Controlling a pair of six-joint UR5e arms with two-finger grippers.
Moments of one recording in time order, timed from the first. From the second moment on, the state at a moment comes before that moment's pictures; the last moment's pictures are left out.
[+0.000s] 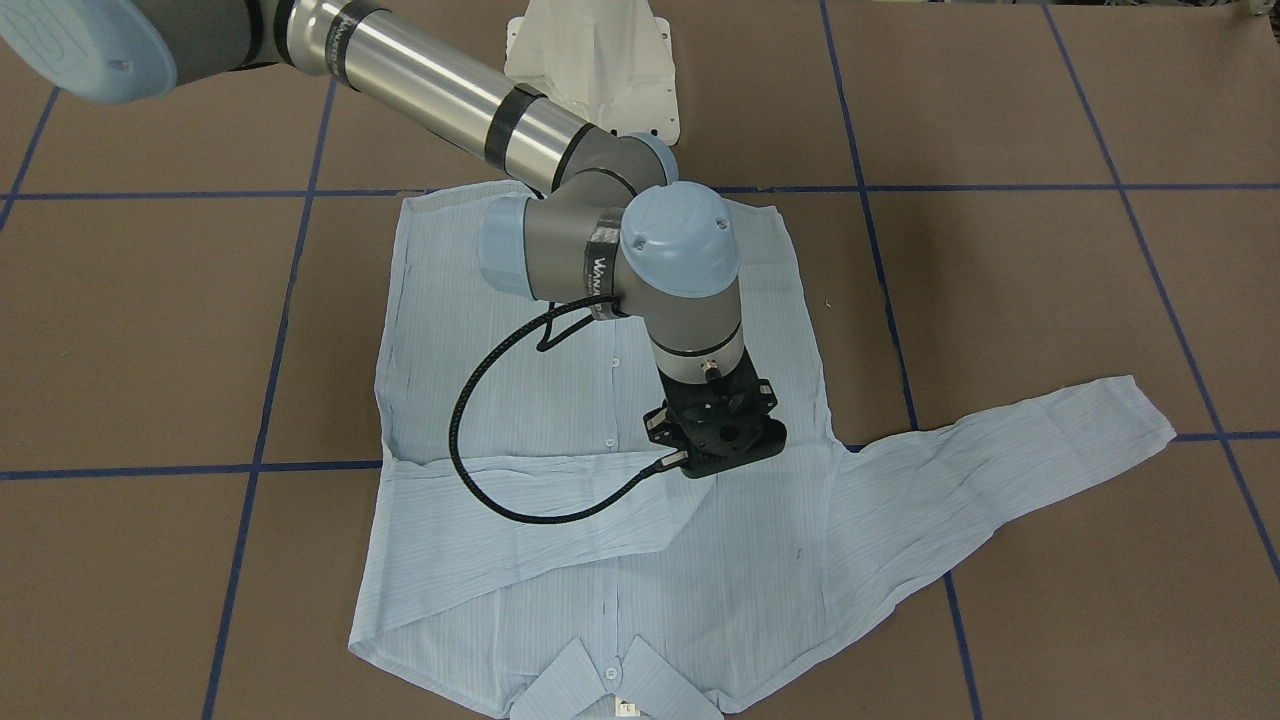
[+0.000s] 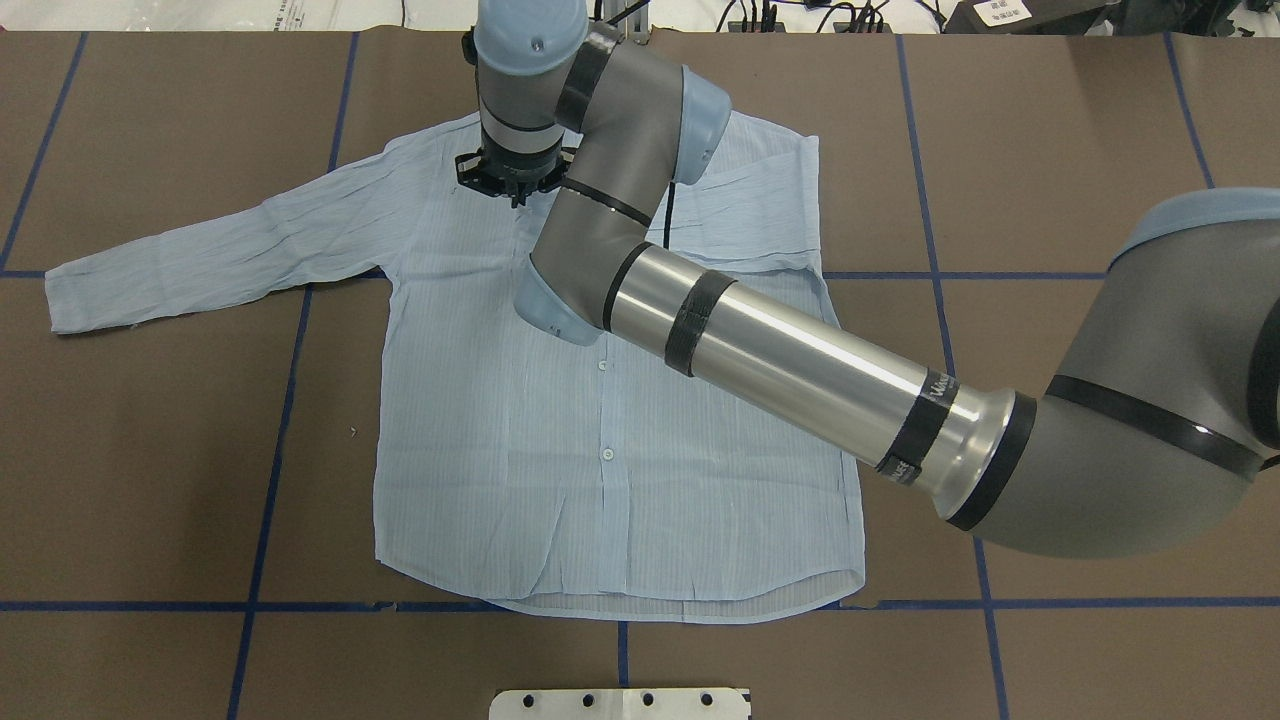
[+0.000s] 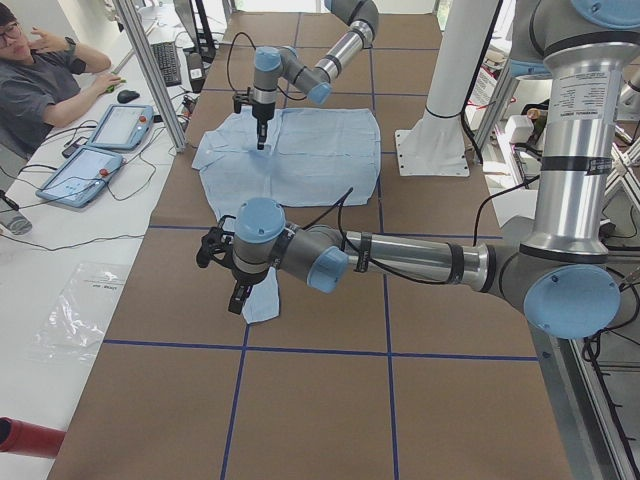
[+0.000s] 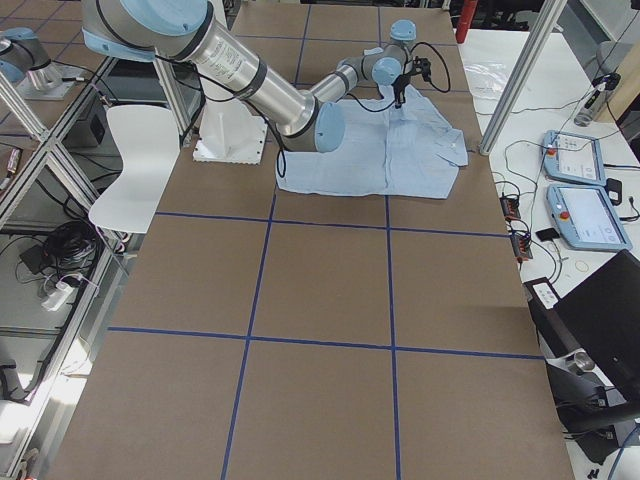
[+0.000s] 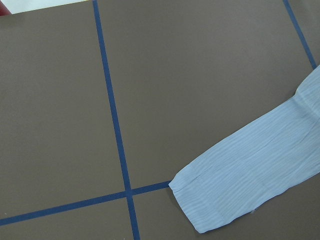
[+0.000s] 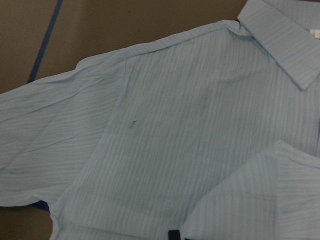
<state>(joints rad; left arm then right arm) -1.52 -1.60 -1.64 -1.95 -2.38 -0.15 0.63 -0.30 0.80 -1.08 1.85 0.99</state>
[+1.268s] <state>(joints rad) -1.29 -1.58 -1.49 -2.40 -2.17 -0.76 0.64 -0.35 1.06 -1.39 1.80 1.02</state>
